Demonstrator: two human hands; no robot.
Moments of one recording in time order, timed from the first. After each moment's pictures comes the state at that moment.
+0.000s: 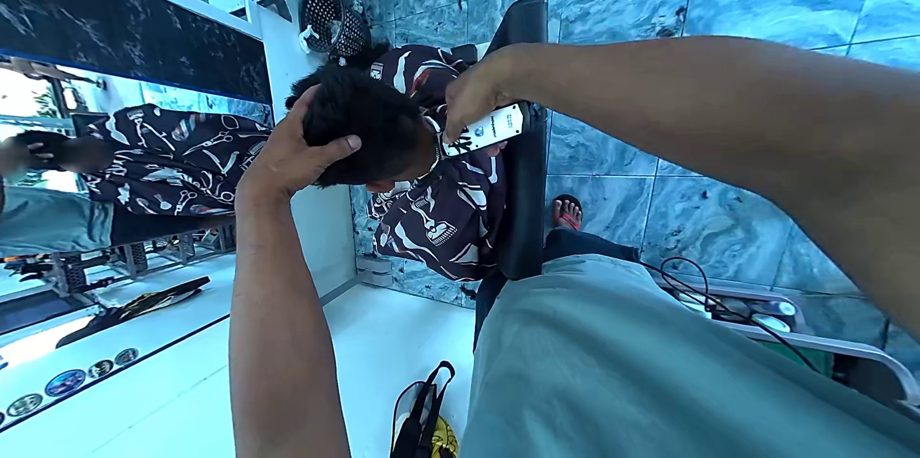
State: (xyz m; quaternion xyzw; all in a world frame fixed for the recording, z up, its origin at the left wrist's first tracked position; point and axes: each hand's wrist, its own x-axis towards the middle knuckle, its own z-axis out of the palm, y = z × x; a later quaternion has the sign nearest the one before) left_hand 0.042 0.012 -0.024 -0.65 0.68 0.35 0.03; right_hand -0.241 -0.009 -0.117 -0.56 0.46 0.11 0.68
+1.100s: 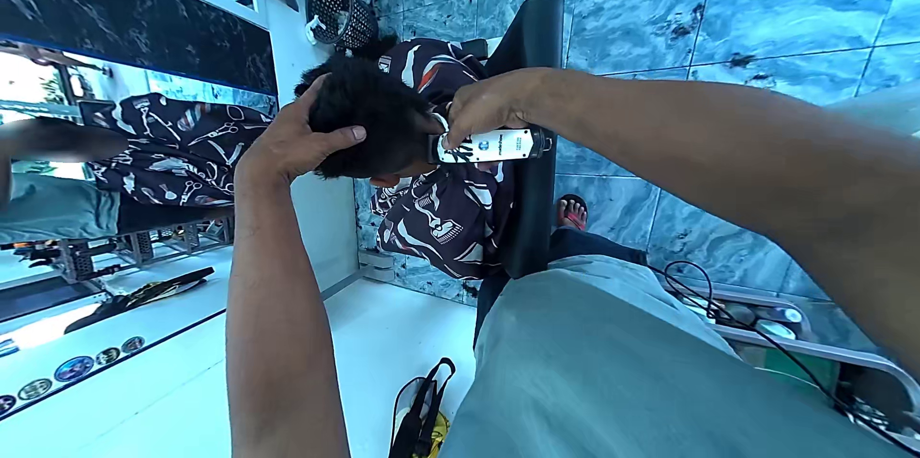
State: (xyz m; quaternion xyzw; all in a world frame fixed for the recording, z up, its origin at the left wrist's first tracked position) left_hand 0.043 -0.004 -0.020 -0.64 0.68 0.35 0.07; right_hand -0.233 0.006 -0.140 -0.47 0.42 0.00 0.77
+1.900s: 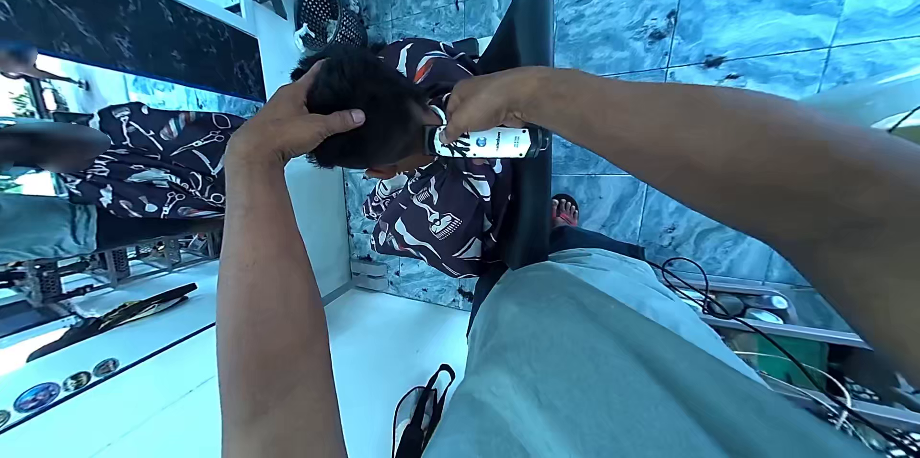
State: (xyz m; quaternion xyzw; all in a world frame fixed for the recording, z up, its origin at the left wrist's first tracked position) left_hand 0.044 -0.013 -0.022 -0.62 0.71 0.33 0.10; right_hand -0.224 0.027 -0.128 -0.51 0.47 -0.04 0.72
